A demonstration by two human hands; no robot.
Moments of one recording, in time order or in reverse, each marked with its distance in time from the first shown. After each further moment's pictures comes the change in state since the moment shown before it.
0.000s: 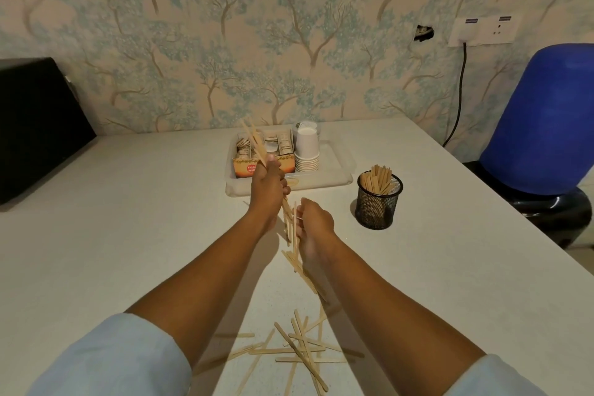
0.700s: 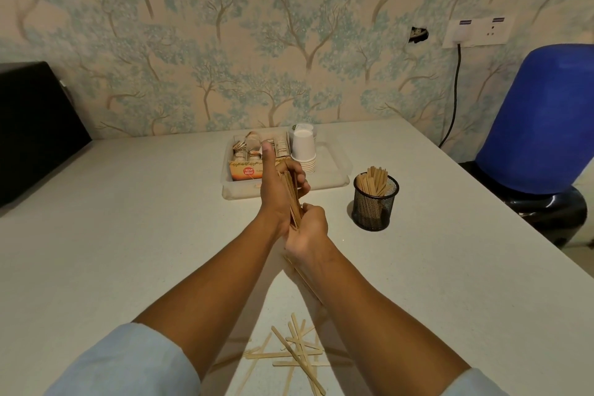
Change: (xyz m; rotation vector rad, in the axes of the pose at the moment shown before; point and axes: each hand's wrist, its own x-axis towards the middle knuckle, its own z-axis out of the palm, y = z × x) left_hand -0.020 0.010 0.024 -0.343 -0.146 -0.108; right_hand -0.016 0.000 0.010 0.691 -0.146 0.094
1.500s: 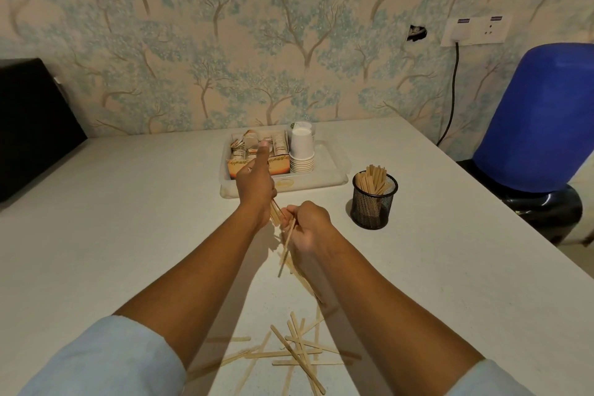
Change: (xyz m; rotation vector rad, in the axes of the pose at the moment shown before) left_hand 0.015 0.017 -0.021 0.249 0.323 0.038; right_hand 0.009 -0.016 0.002 -0.483 0.061 -0.028
